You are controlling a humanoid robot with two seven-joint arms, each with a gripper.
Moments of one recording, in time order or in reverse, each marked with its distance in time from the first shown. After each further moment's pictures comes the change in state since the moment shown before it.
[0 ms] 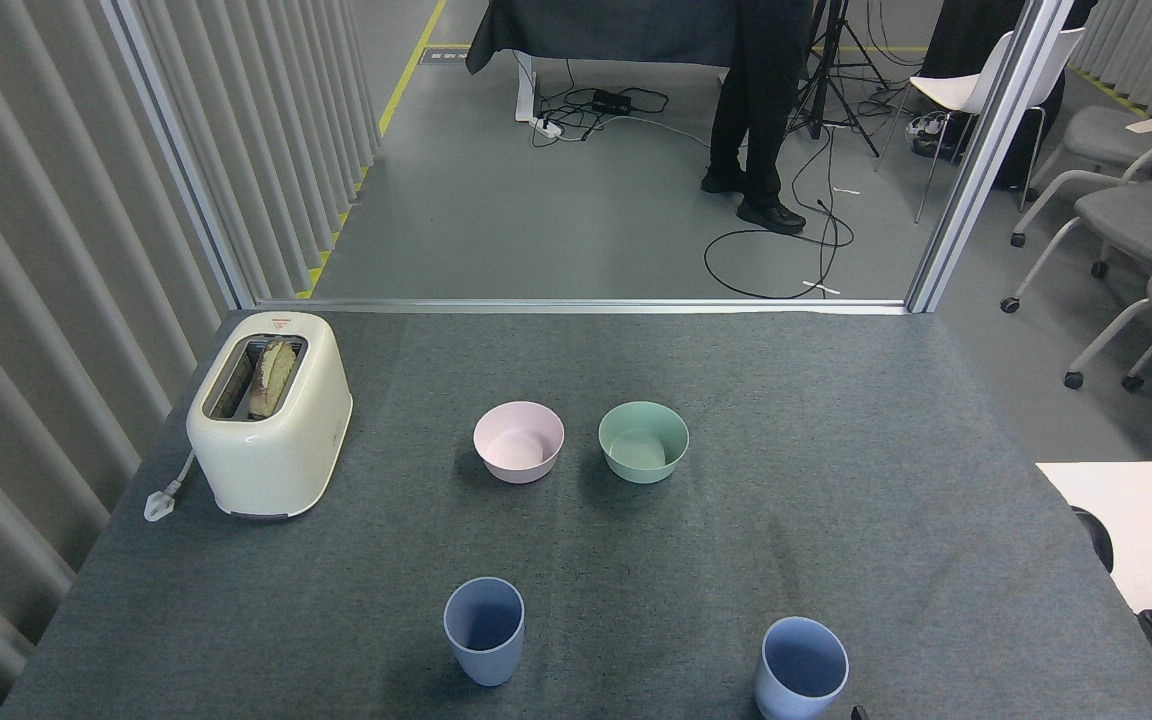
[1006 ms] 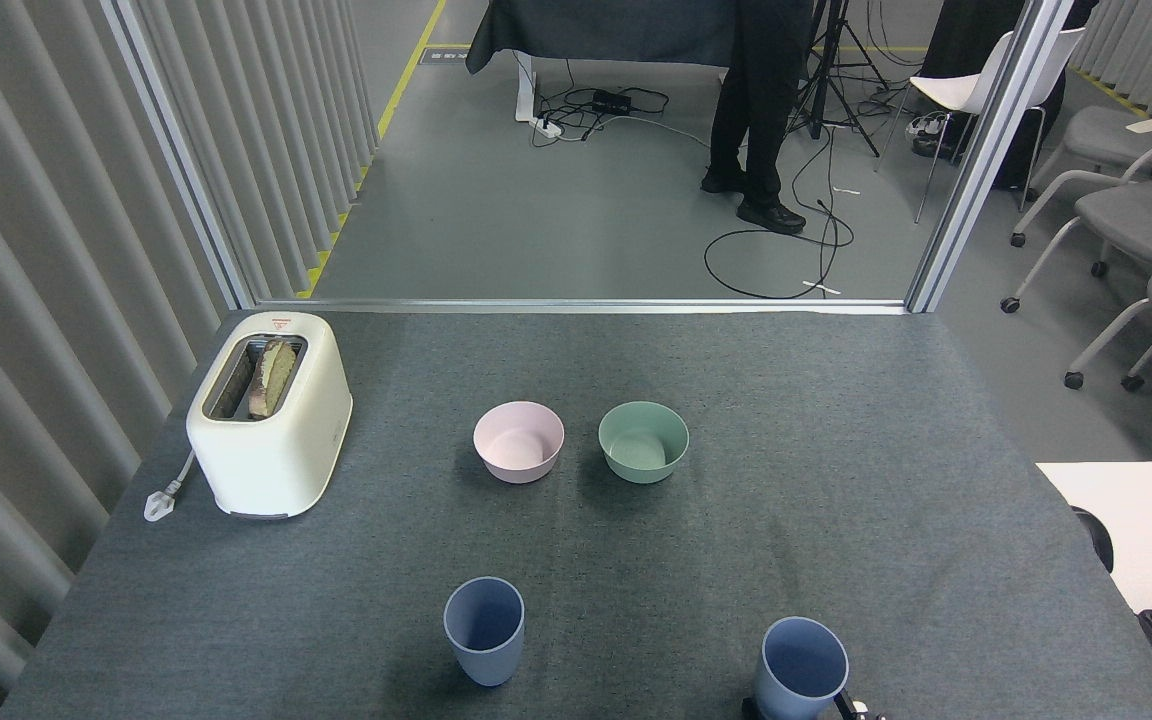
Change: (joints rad) left arm 0.004 0.001 0.023 0.000 0.000 -0.002 0.000; right arm -0.093 0.000 0.036 0.094 -0.001 0.006 -0.004
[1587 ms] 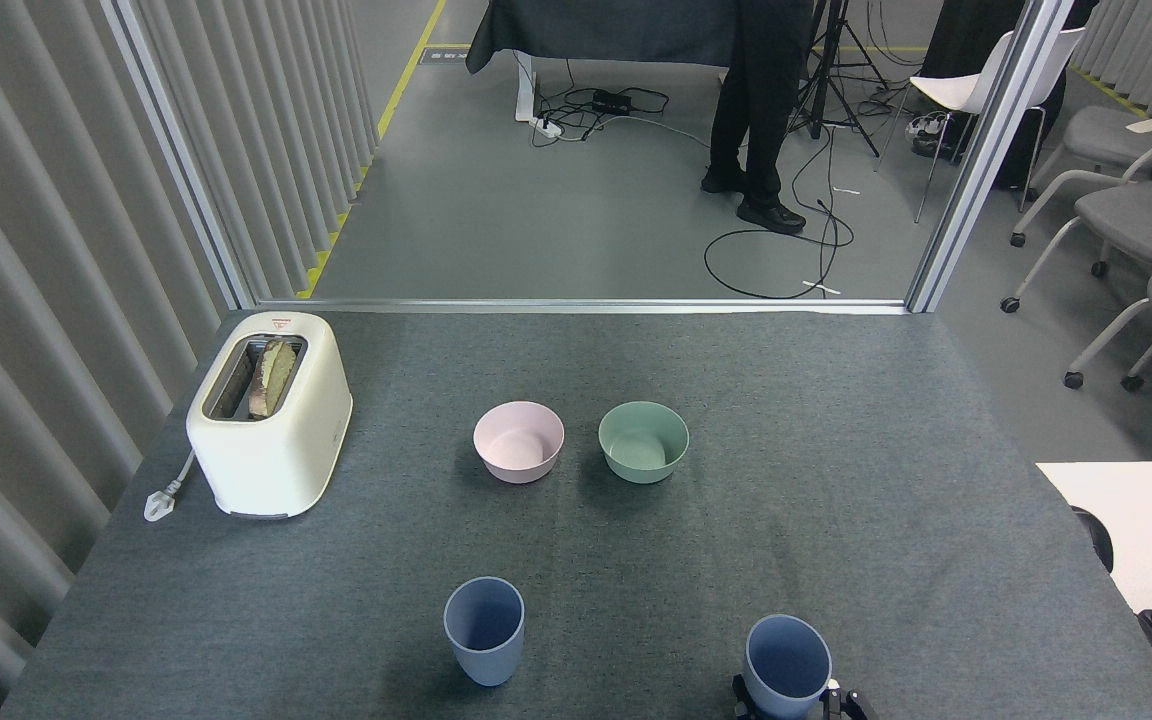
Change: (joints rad) left arm 0.002 0.001 0.012 0.002 0.000 -0.002 0.000; right arm -0.050 0.002 0.027 0.026 0.009 -0.002 0.004
